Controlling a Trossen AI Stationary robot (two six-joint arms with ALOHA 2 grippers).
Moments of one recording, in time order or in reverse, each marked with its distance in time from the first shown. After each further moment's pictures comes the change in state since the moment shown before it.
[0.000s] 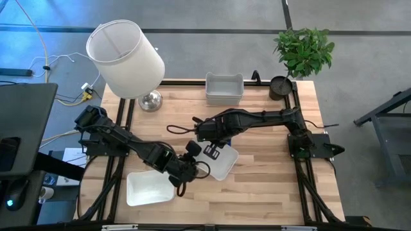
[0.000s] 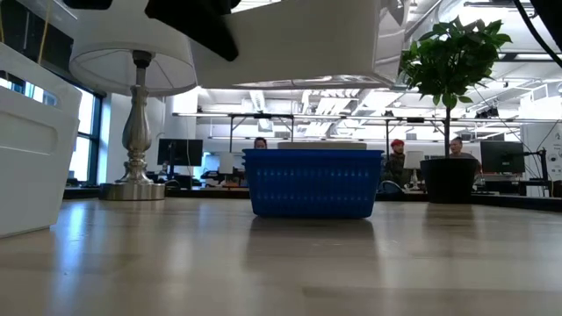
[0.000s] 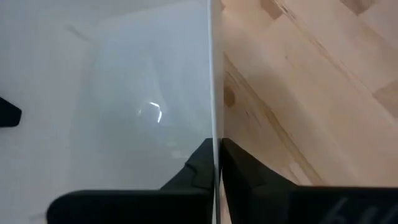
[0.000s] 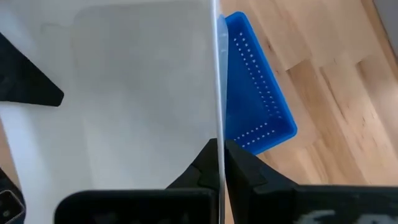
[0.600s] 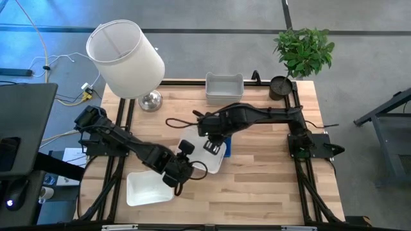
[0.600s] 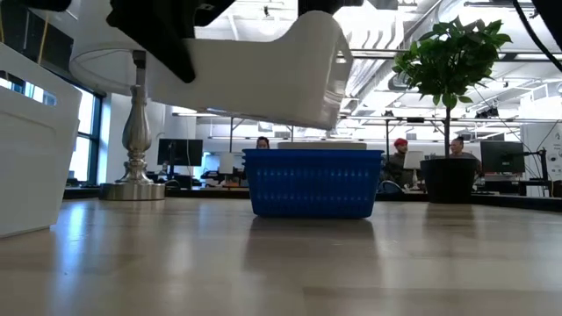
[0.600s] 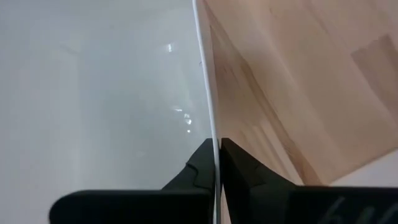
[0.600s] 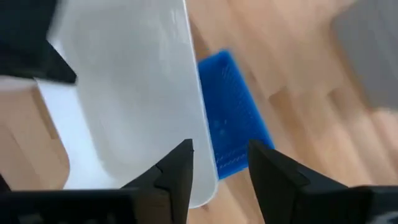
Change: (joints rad) left arm -0.017 -0.003 -0.001 -0.169 0.019 -0.174; right arm -0.006 -0.002 0.121 -0.027 0.071 -0.050
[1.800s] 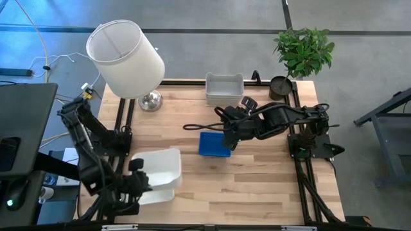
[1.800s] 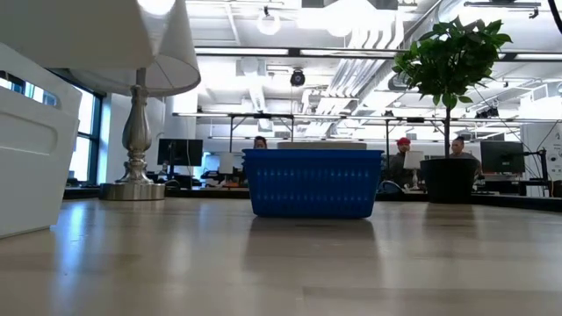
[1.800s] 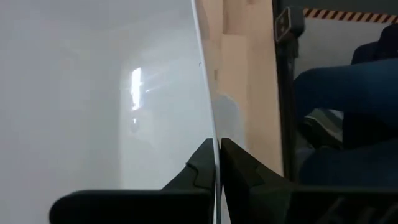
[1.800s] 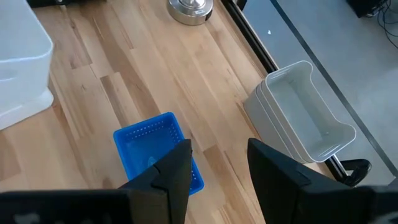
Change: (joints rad) left arm -0.547 -0.252 0.001 -0.232 -0.116 -1.161; right arm 0.141 -0.223 -0.031 0.001 0.431 -0.068
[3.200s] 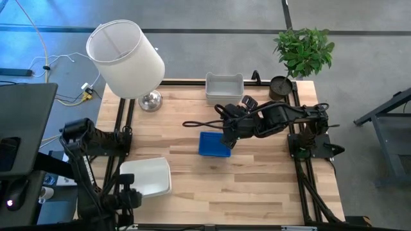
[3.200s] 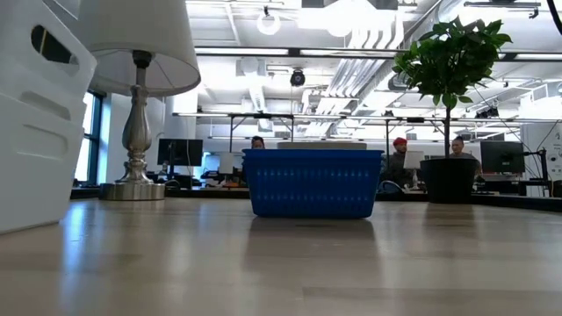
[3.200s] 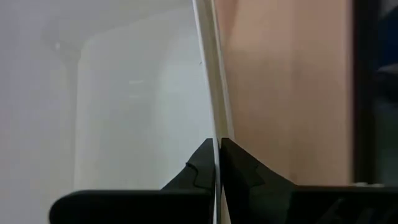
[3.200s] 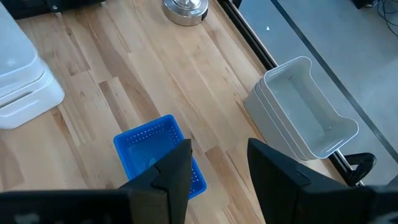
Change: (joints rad) left arm -0.215 0.296 -0.011 -0.154 0.004 -0.288; right arm -0.016 0.001 0.000 0.003 -0.005 0.035
